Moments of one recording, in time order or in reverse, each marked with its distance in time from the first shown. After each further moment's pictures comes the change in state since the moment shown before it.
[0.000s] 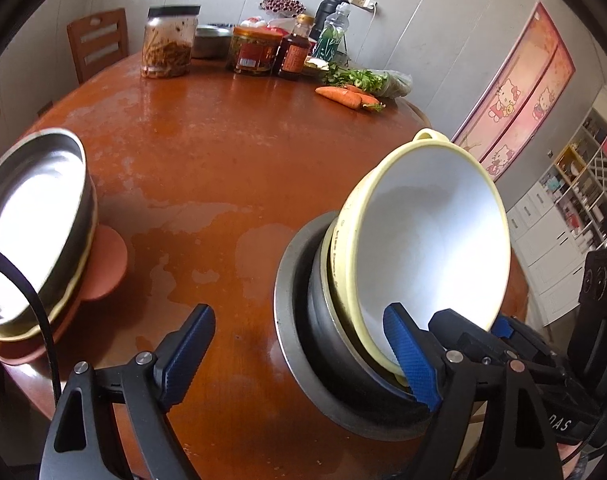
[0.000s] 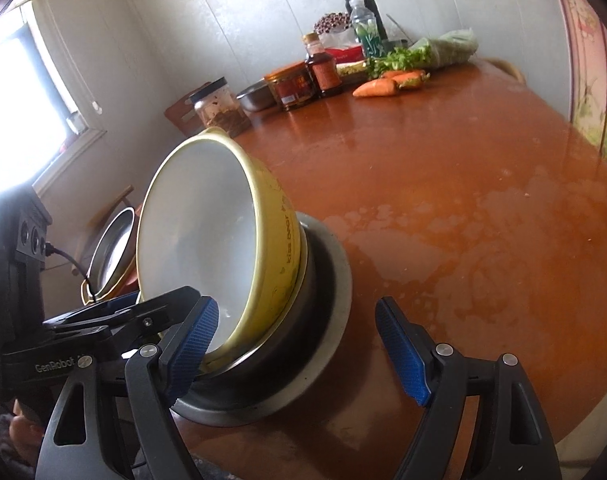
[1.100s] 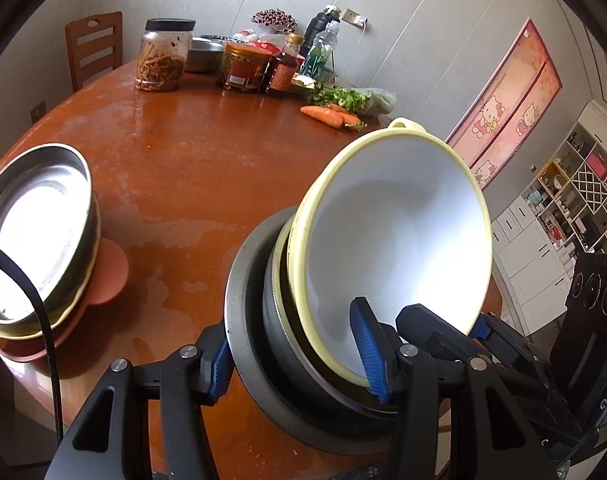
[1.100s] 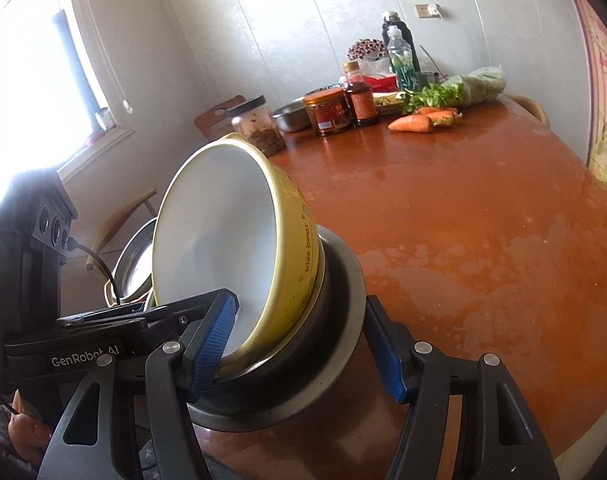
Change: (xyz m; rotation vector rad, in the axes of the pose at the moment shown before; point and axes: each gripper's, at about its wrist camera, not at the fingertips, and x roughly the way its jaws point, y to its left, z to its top) left arm -0.029 -0.004 0.002 -0.005 -0.059 -0.058; right arm -0.014 0.032 0.007 -0.105 -0.086 0.043
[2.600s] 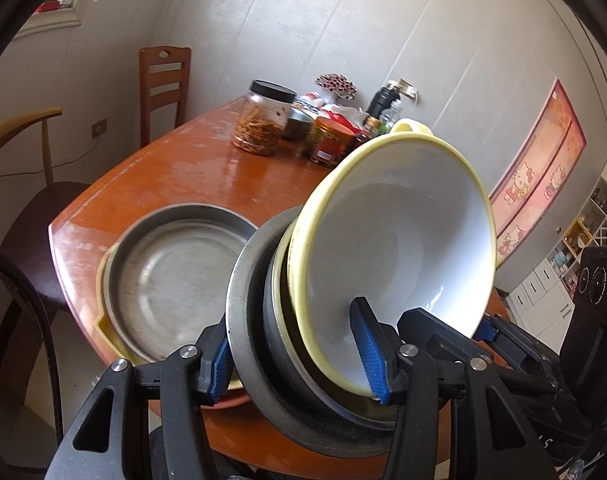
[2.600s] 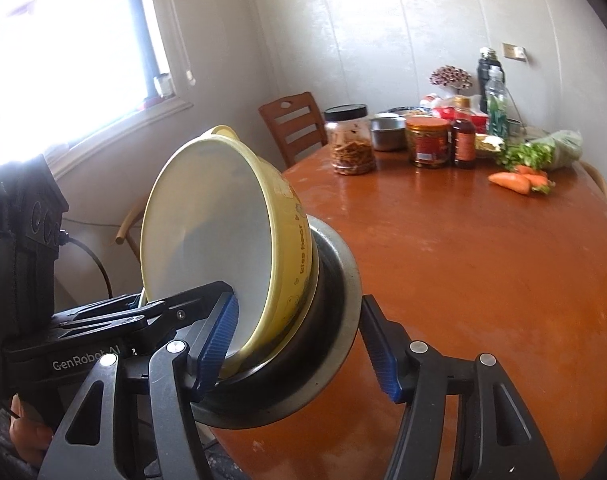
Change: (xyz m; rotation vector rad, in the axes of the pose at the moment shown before) left arm -0.082 0.100 0.008 -0.117 -0.221 0.107; right arm 0.060 0.116 0.043 -0.217 -0.001 0.102
